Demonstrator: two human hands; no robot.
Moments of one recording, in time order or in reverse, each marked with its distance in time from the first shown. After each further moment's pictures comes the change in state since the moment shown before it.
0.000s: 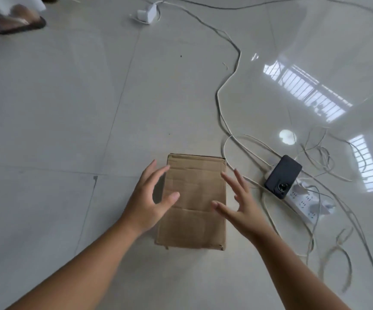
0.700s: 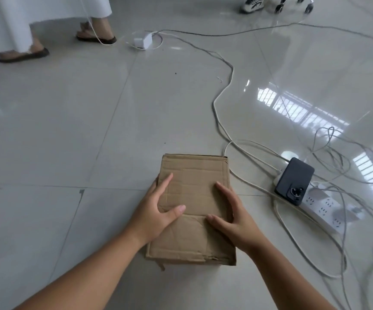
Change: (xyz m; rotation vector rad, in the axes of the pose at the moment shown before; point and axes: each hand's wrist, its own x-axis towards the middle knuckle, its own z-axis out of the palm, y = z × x) left_hand 0.022 -0.072 0.059 -0.021 -0.030 0.065; right_hand 0.017 0.091 0.050 0.126 0.011 -0.092
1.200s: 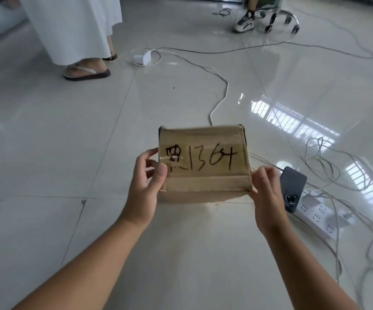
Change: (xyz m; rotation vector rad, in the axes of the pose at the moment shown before) left_hand 0.020 0.056 -0.034 -0.516 0.252 0.145; right_hand 0.020 -0.079 -0.044 0.513 0.401 -0.139
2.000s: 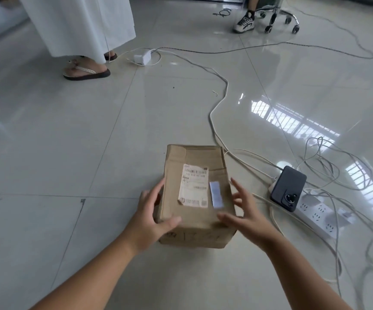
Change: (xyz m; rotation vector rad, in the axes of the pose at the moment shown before) left_hand -0.040 -0.045 -0.018 0.448 -0.296 -0.171; right_hand -0.020 0.051 -0.027 -0.447 -0.378 0.243
